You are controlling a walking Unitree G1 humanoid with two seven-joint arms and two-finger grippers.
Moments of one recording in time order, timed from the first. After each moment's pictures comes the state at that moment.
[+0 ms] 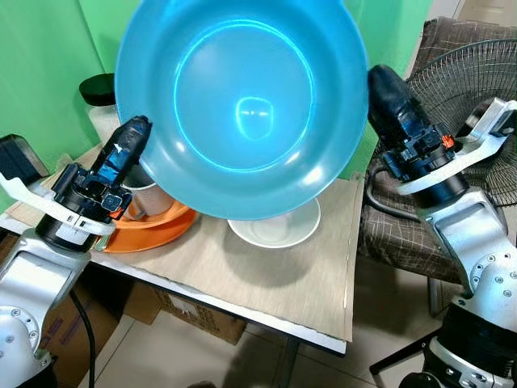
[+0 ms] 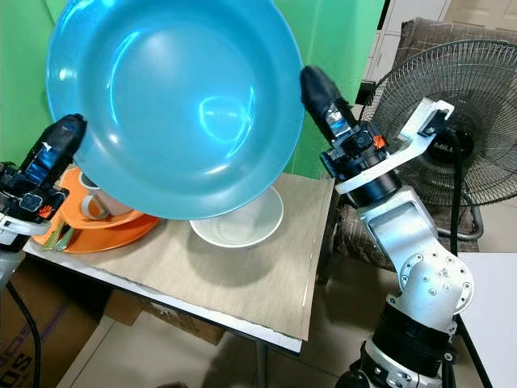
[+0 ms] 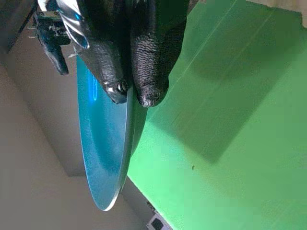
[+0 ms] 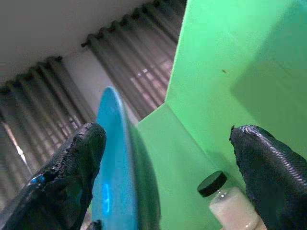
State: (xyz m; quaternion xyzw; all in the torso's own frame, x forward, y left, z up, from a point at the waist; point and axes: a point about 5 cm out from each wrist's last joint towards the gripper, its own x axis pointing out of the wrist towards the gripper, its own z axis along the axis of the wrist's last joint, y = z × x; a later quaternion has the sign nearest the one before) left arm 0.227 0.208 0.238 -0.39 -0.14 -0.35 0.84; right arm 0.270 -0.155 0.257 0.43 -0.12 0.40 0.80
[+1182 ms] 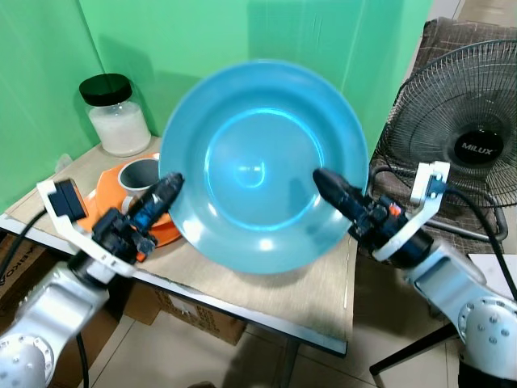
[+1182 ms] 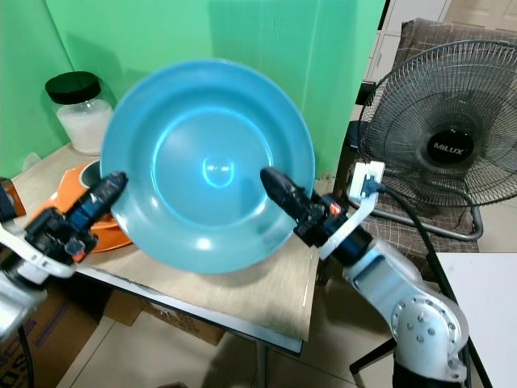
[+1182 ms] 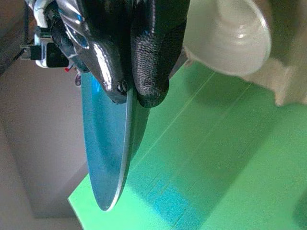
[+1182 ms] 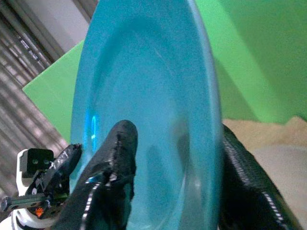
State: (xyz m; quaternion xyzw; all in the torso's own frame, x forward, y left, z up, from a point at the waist) left arm 0.210 0.194 0.189 -0.37 -0.03 -0.34 0.86; right arm 0.241 -0.143 0.188 0.34 0.03 0.39 0.85
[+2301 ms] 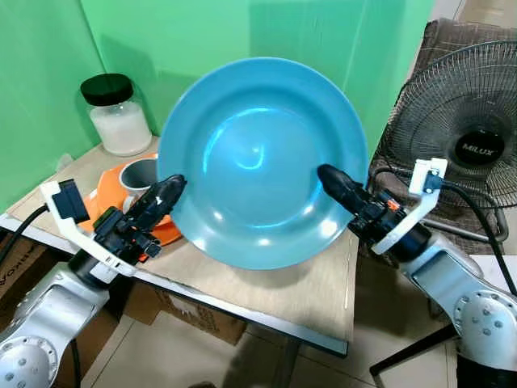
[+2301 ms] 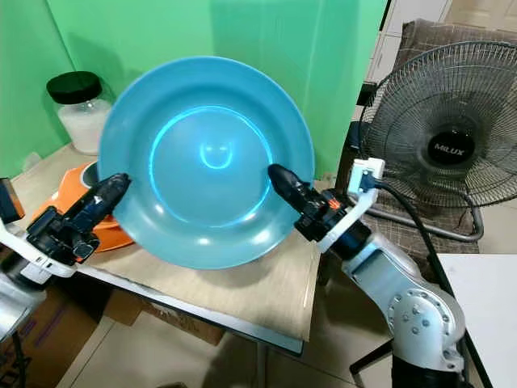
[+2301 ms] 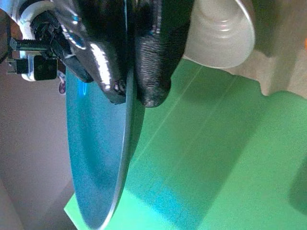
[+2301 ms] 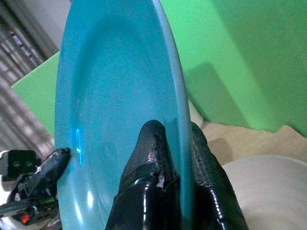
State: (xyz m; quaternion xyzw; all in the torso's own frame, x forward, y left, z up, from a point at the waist) left arm 0.215 0.192 0.195 -0.33 -0.04 -0.34 0.88; right arm 0.253 -0.141 0.194 0.32 0.02 0.39 0.86
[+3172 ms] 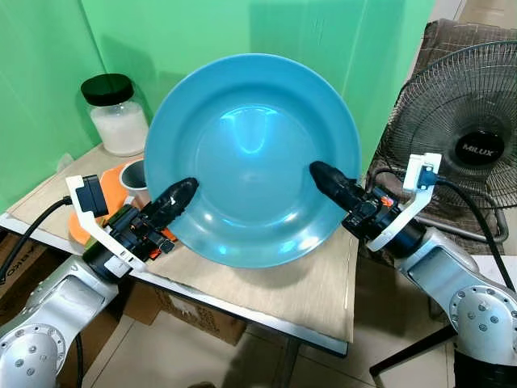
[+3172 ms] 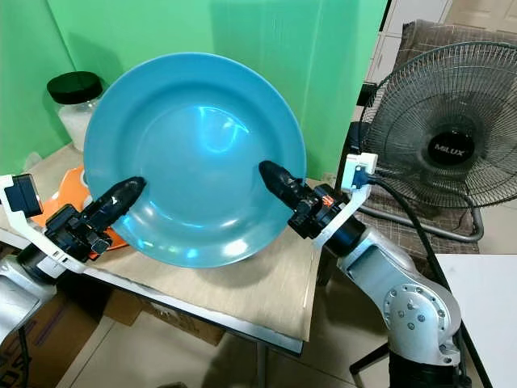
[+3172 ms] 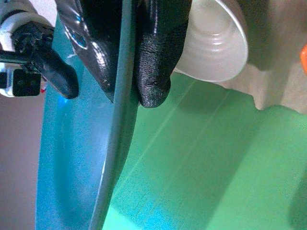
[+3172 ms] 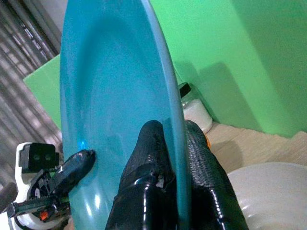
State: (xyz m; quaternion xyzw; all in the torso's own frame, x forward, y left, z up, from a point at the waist) left arm 0.223 0.187 0.191 -0.31 -0.01 -0.33 0.89; right arm 0.254 -0.136 0.198 0.31 0.01 0.41 0.86
